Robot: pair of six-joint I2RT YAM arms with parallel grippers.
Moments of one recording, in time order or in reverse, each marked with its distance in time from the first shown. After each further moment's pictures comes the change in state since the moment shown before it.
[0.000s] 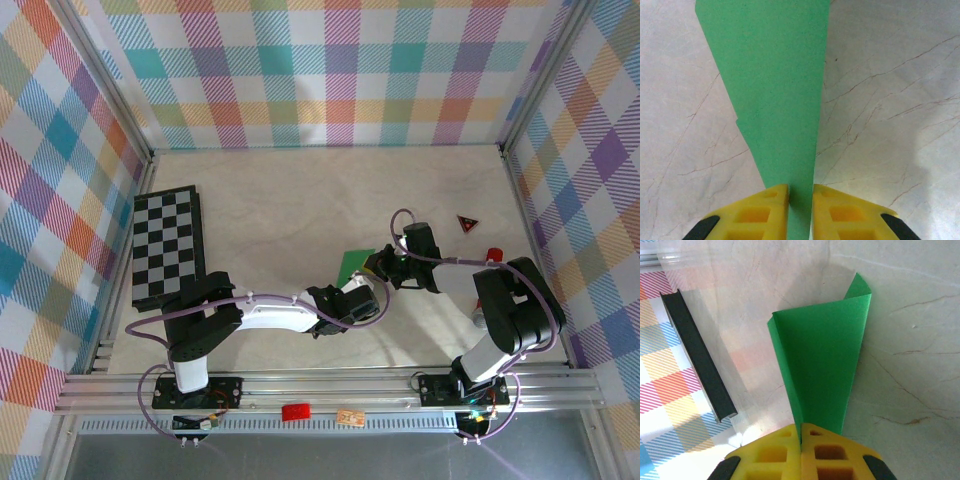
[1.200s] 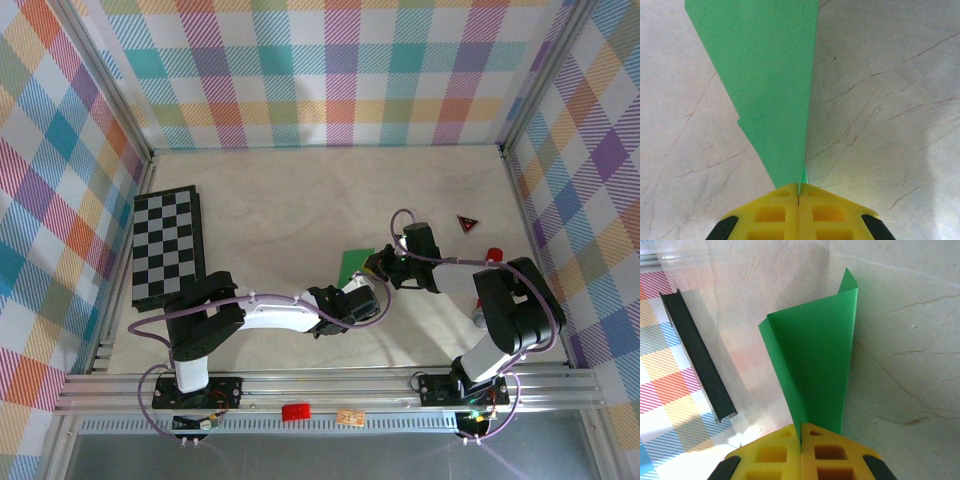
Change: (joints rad) left arm 0.000 0.013 0.006 0.000 0.000 0.000; right arm 0.000 0.000 0.000 -0.002 0.001 -0.002
